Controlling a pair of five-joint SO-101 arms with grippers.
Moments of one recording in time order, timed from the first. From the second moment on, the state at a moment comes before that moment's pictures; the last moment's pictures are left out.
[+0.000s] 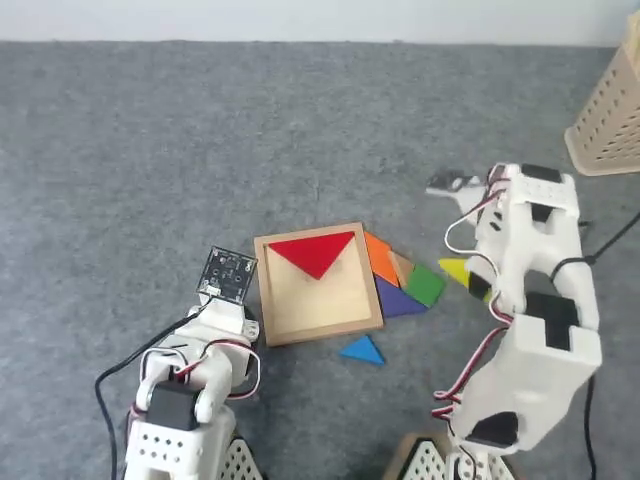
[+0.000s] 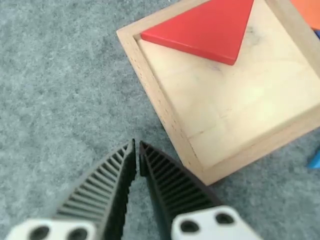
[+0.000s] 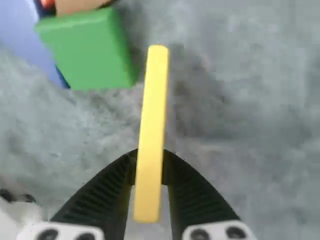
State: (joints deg) left arm 4.7 -103.4 97.5 72.0 -0.7; right arm 8.1 18.5 6.6 84.8 56.7
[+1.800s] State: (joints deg) left arm 4.7 -103.4 97.5 72.0 -0.7; right arm -20.5 21.5 6.8 68.4 -8.0
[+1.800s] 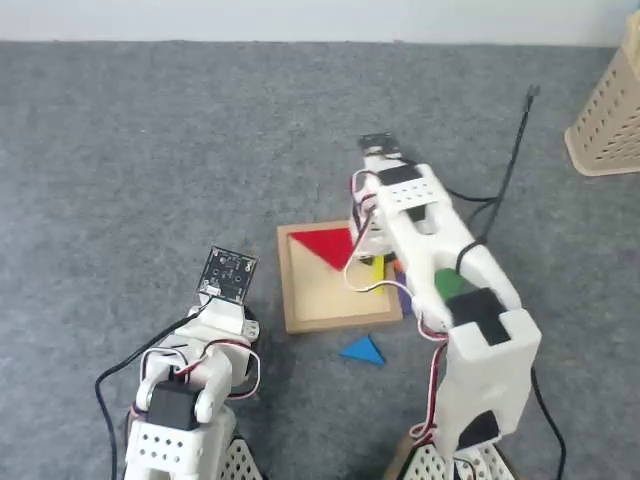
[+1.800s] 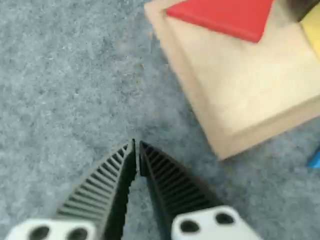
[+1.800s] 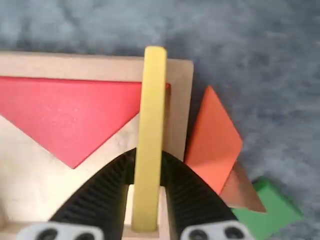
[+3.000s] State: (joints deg) left arm 4.7 -103.4 97.5 72.0 -0.7; right arm -39.4 25.8 -1.9 71.6 -17.5
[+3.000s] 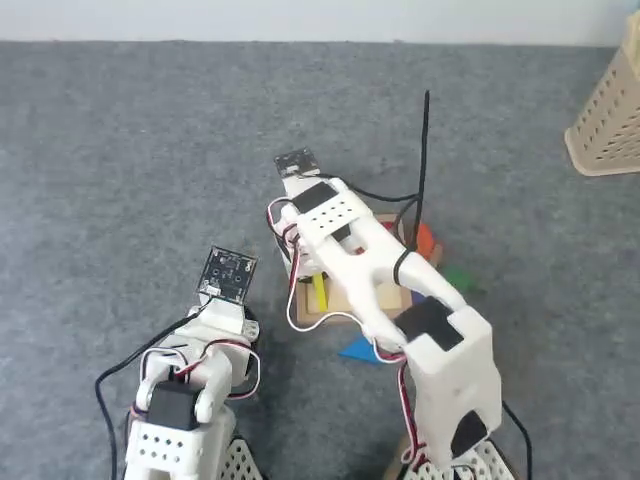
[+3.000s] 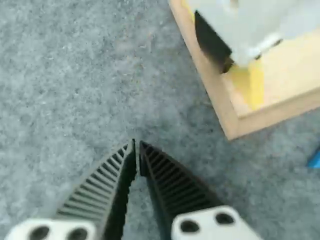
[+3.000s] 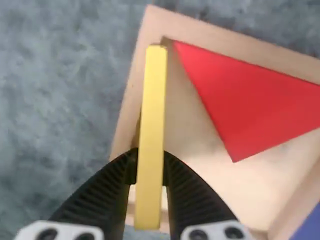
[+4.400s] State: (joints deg) left arm 4.7 -103.4 97.5 72.0 -0.7; right arm -26.9 19.0 -5.8 79.5 -7.5
